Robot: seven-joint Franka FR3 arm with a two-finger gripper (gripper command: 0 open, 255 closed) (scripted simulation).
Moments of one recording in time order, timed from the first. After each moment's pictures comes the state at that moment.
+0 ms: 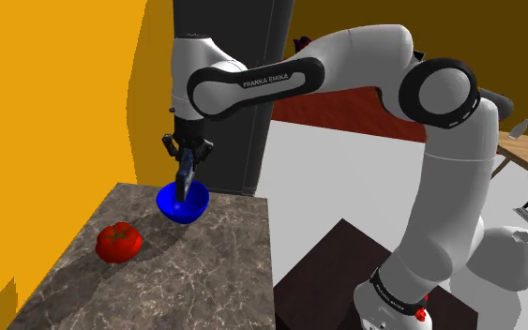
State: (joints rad) arm -0.17 0.41 0.70 -1.65 -0.28 2.00 1.36
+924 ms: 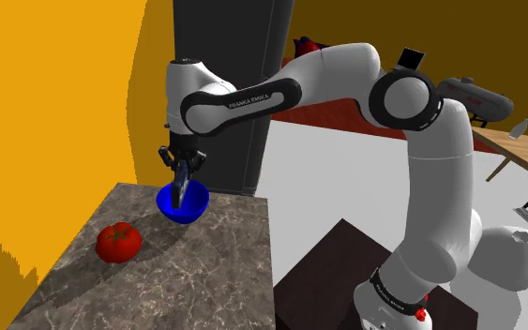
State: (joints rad) arm -0.12 0.56 0.64 -1.58 -0.36 2.06 1.38
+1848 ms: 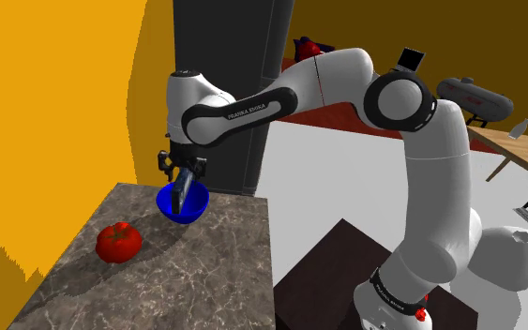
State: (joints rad) arm -0.12 0.59 0.63 -1.61 -0.39 2.11 1.40
